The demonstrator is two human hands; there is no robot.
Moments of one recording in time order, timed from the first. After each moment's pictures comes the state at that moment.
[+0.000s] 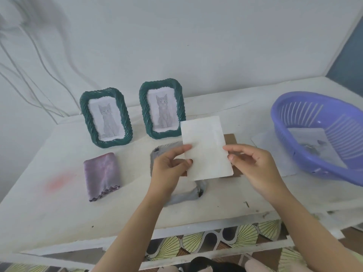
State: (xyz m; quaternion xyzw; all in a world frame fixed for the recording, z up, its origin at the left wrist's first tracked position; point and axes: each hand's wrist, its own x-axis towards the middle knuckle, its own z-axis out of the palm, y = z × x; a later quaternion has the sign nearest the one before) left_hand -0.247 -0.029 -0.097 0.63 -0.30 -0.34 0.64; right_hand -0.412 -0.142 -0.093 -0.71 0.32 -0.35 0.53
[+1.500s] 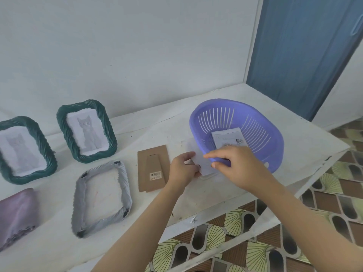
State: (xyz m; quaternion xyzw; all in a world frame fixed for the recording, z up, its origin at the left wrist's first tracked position) left_hand -0.389 -0.186 -0.133 0.70 -0.31 -0.42 0.49; right_hand -0.544 -0.215 -0.075 -0.86 0.35 -0.23 0.27
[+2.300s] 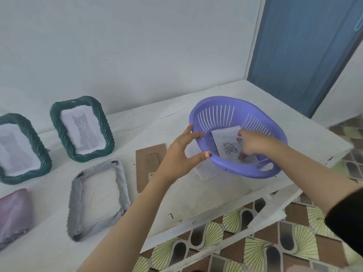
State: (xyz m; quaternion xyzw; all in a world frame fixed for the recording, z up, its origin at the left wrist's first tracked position) left_hand -0.362 -0.191 -0.109 0.61 -0.63 -0.24 0.42; right_hand -0.544 -0.307 -0.074 -0.78 0.58 0.11 0.20
